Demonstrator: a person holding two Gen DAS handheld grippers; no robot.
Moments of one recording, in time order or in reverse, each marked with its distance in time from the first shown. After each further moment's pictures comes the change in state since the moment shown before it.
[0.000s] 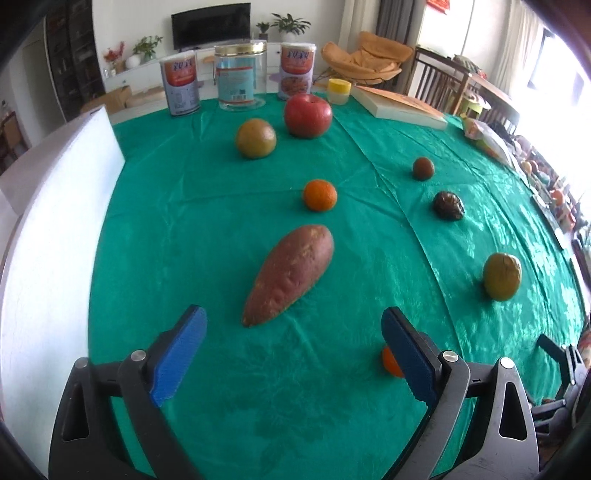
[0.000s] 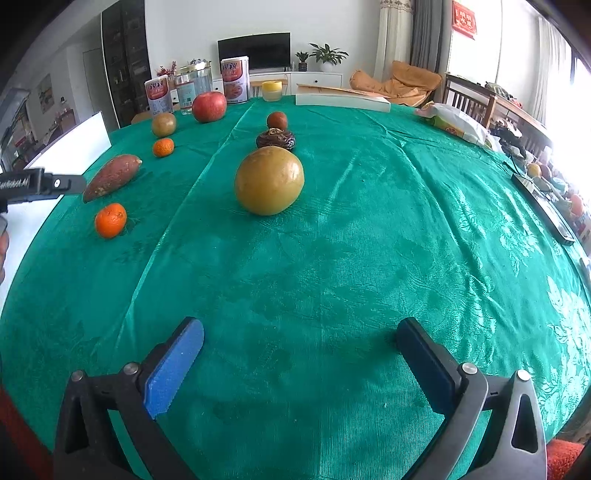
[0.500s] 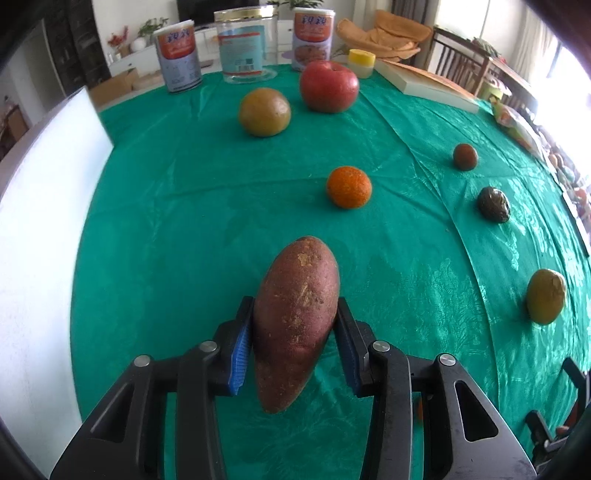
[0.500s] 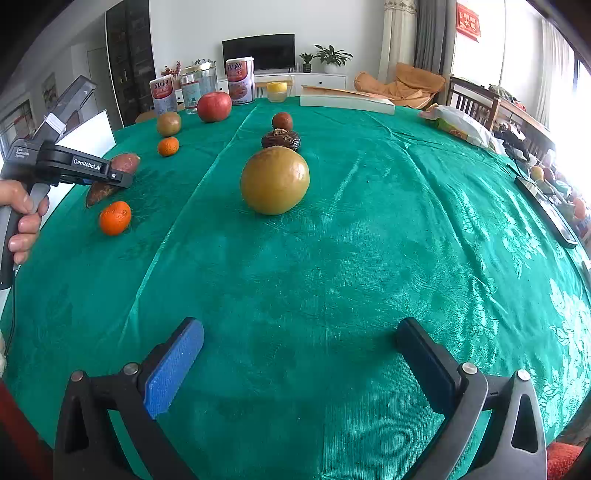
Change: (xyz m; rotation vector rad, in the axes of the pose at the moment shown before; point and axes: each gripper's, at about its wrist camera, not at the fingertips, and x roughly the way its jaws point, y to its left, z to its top) left arm 0.041 0.011 0.007 -0.057 0.084 0.060; right arm -0.001 0.002 -0.001 -0.011 -0.005 0.011
